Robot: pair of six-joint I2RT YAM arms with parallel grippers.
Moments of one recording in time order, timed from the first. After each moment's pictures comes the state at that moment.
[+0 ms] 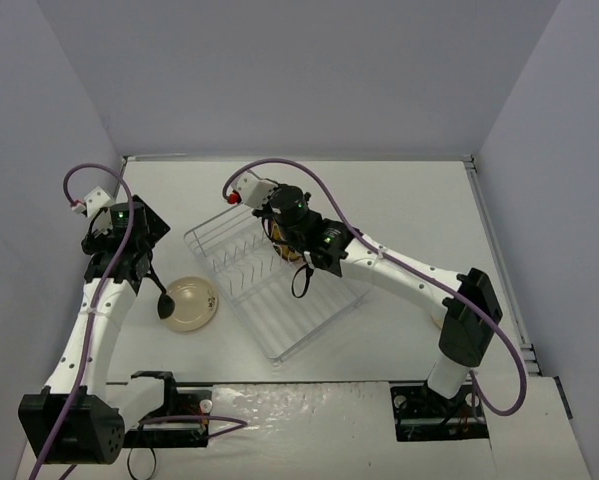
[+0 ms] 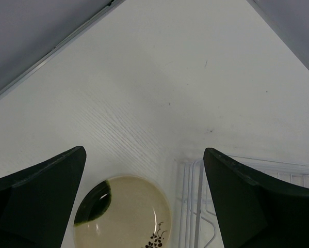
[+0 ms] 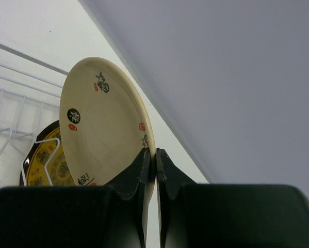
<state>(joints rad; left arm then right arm) -0.01 1.06 0.97 -0.52 -0.49 -0.64 0.93 1.69 1.46 -0.02 0.56 -0.68</state>
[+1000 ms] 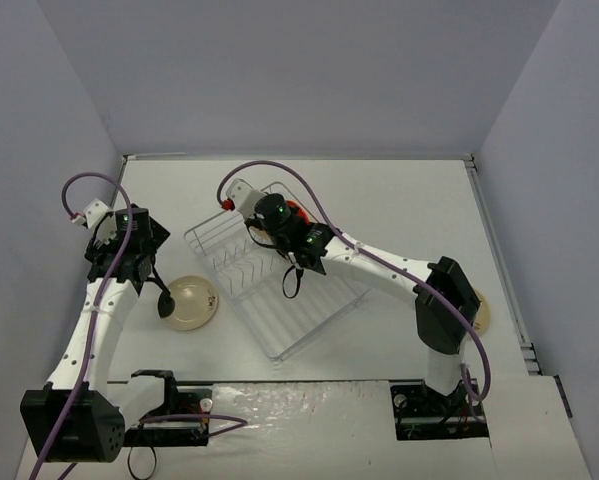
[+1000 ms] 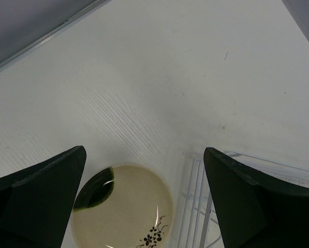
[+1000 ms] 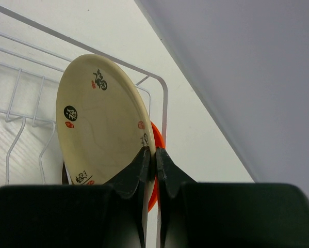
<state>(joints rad) -0.01 1.07 0.93 -0.57 -0.52 -0.75 0.93 1.83 1.48 -0.06 0.50 -0.54</state>
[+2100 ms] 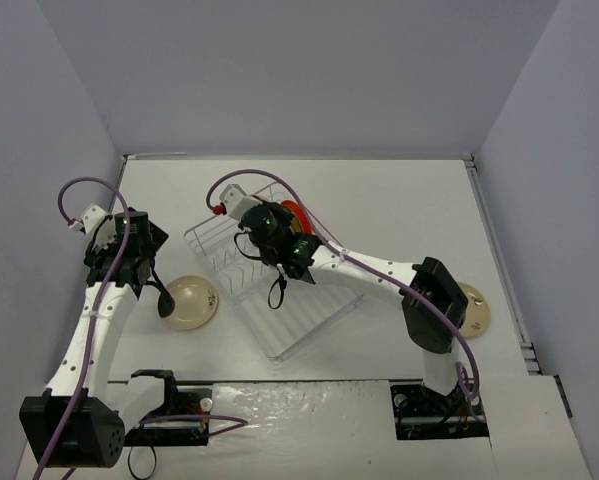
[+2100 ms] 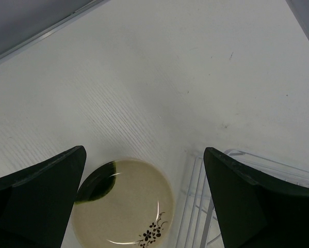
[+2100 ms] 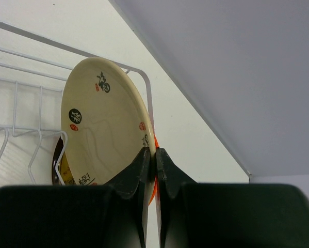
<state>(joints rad) -0.01 1.04 0.92 -0.61 -0.54 -0.81 0.99 1.88 1.48 0.03 0.74 -0.54</state>
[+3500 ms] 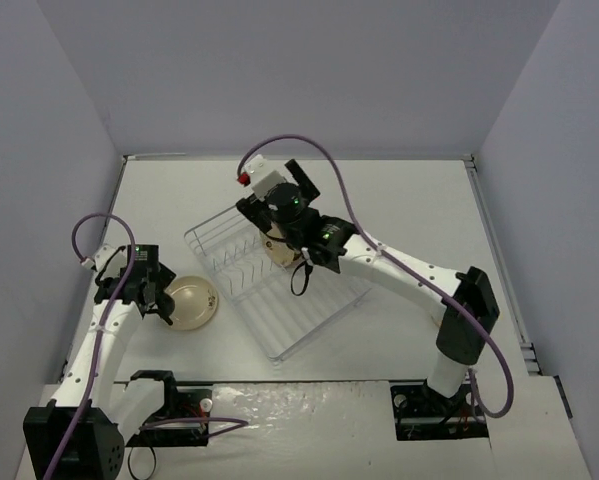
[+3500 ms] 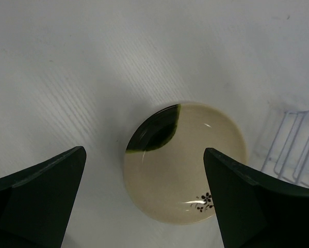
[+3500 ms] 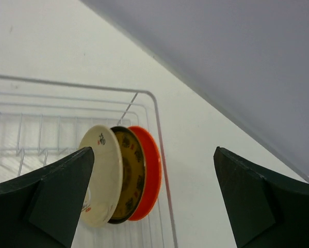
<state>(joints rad) -0.01 0.96 0.72 -0.81 -0.48 -0.93 0.91 1.70 1.51 -0.10 0.54 -0.27</state>
